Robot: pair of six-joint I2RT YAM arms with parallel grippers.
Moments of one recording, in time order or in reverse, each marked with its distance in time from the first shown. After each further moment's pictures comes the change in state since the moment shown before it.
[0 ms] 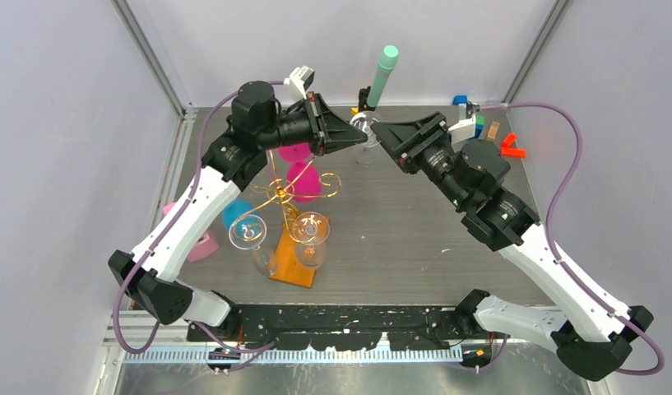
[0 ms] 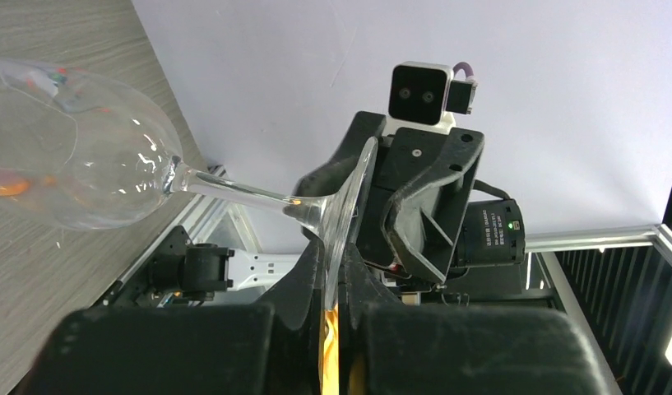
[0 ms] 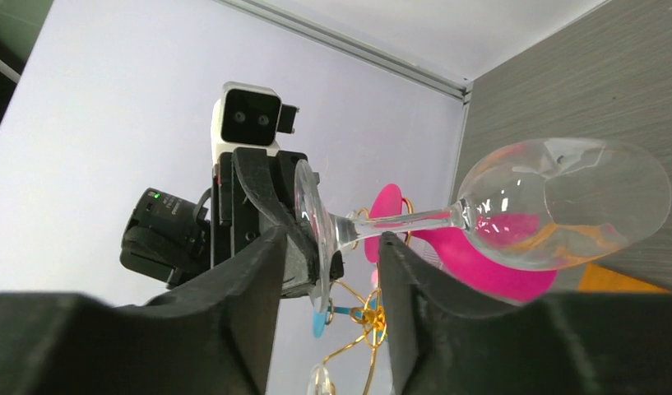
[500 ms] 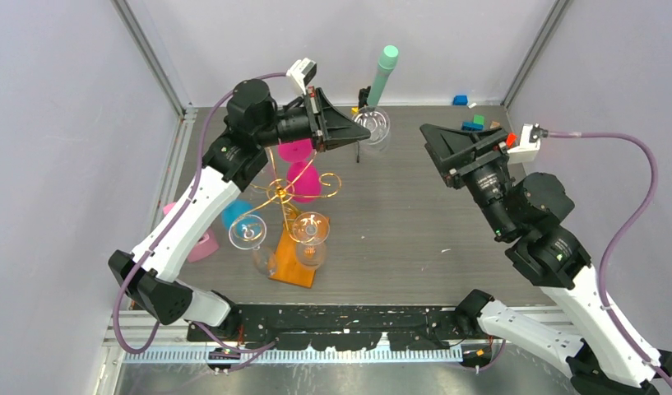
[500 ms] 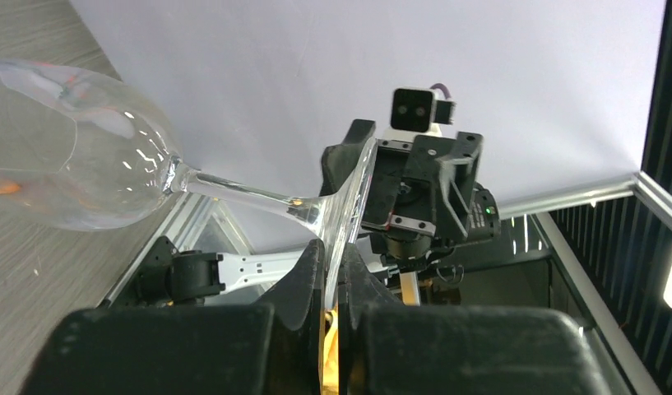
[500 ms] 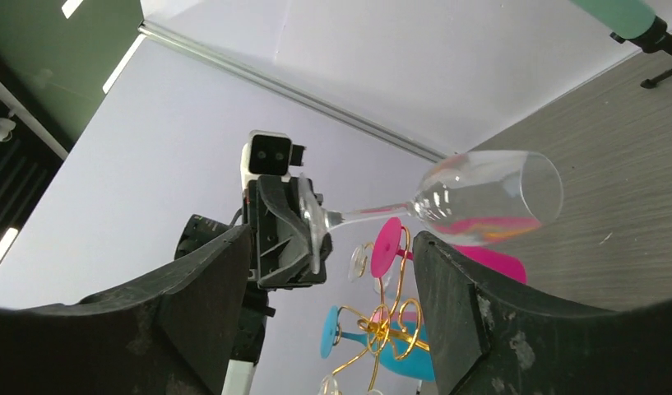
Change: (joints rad) left arm -0.006 0.000 0.000 0.100 0.061 -0.007; right arm 0.002 -0.219 -0.018 -0.120 0.167 -0.068
